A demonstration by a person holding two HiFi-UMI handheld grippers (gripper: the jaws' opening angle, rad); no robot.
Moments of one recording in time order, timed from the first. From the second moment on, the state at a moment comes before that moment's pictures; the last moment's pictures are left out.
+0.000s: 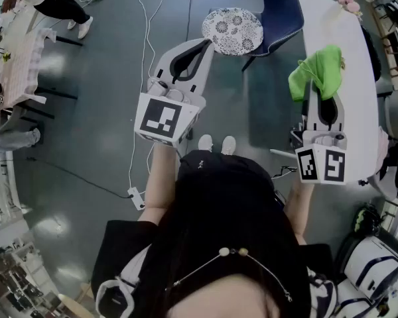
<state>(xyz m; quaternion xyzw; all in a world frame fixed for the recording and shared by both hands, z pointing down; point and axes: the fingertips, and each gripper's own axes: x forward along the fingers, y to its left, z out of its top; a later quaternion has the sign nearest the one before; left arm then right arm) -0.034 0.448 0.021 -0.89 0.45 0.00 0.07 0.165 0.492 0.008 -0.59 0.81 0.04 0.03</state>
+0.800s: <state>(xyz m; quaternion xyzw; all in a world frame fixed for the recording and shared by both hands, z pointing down) -0.060 0.457 0.028 -0.89 0.44 -0.01 0.06 0.150 0.496 0.026 -0.59 0.81 0.02 0.01</state>
